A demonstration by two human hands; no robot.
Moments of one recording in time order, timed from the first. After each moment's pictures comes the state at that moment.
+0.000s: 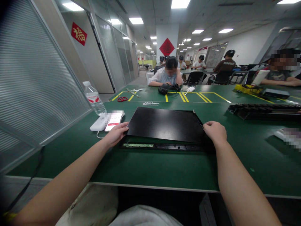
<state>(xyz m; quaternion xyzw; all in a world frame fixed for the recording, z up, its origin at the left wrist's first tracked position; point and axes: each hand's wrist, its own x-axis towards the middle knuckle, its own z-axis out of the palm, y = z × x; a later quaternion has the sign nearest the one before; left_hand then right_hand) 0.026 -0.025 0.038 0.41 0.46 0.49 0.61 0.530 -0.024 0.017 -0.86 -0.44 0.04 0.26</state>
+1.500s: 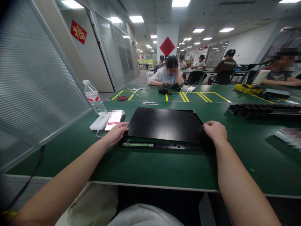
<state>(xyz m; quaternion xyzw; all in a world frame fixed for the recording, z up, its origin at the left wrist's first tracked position) 0.026 -0.024 0.037 0.41 0.46 0.49 0.62 0.534 -0.023 0.013 -0.85 -0.45 0.02 0.28</state>
